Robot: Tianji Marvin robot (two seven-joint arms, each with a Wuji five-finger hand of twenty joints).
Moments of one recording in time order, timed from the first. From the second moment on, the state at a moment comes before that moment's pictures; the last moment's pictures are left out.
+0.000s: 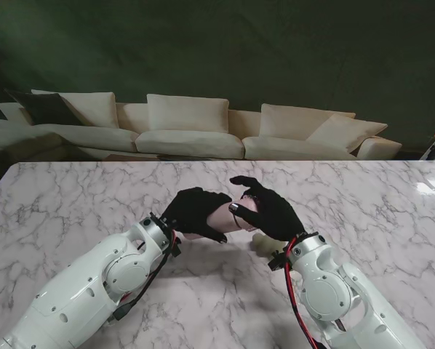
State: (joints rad) left arm 1.30 -1.10 -0.92 -1.50 0.88 -0.33 0.22; right arm -1.64 -1.14 1.19 -1.78 -0.58 -0.12 -0.13; left_hand 0.91 -0.65 0.02 -0.05 0.60 0.24 0.55 0.66 0.89 0.16 0.41 0.76 0.87 0.21 0.57 0.81 0.53 0.18 1.16 0.55; right_hand 0.20 -0.09 0.36 -0.12 0.13 -0.06 0.56 0.30 0.55 0.16 0.73 0.37 1.02 0.30 0.62 0.51 0.81 0.49 1.43 0.45
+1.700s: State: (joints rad) left arm 1.31 -1.10 -0.94 -1.51 0.89 -0.35 0.23; right arm -1.70 -1.06 1.42 -1.78 -1.07 -0.50 -0.16; left_hand 0.91 -0.65 0.02 -0.05 0.60 0.24 0.55 0.66 0.89 0.16 0.41 0.76 0.87 0.21 0.57 0.83 0.53 0.18 1.16 0.55; right_hand 0.39 -0.61 0.89 -0.01 0.13 -0.23 0.13 0.53 0.20 0.11 0.36 0.21 0.54 0.13 0.25 0.30 0.24 0.41 0.98 0.49
